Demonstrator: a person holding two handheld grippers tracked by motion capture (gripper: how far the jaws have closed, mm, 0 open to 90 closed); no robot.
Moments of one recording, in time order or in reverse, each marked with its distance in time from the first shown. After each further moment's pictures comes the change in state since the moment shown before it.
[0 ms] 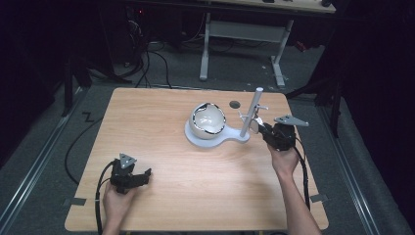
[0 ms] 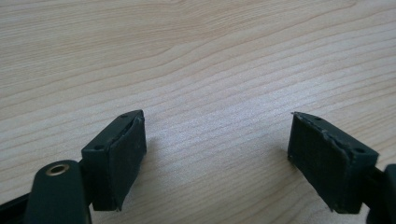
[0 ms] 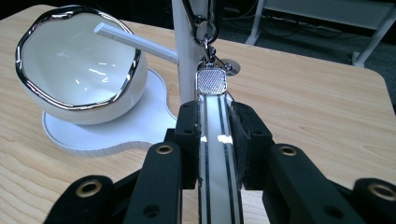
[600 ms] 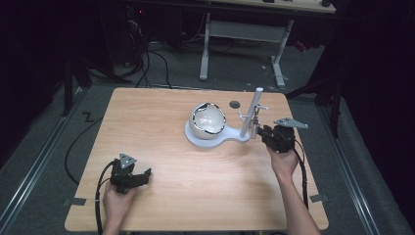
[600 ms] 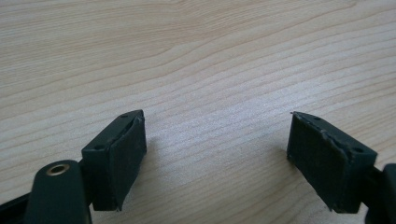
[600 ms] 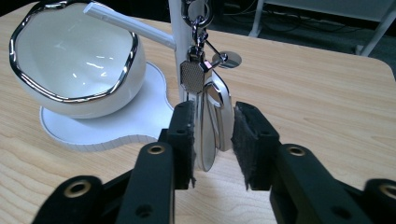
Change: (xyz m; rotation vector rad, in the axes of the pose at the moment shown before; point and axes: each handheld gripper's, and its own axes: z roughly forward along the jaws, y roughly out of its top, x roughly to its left) left arm 0.000 0.000 0.000 0.000 0.000 -0.001; right arm -0.002 -0.008 0.002 0.005 0.004 0.020
